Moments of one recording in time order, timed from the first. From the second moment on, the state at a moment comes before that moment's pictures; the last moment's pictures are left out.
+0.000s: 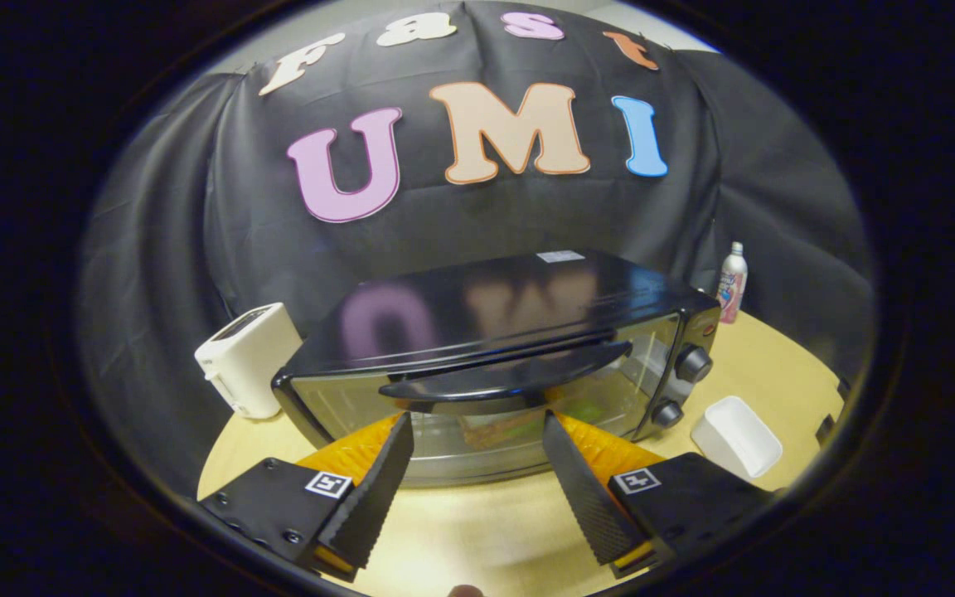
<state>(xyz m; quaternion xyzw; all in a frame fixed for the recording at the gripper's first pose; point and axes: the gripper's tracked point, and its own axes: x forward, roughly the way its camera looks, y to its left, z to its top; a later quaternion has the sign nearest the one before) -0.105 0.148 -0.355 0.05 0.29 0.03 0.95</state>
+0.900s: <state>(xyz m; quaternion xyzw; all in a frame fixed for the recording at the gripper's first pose) -0.102 0.116 -0.125 0.00 0.14 0.05 0.99</state>
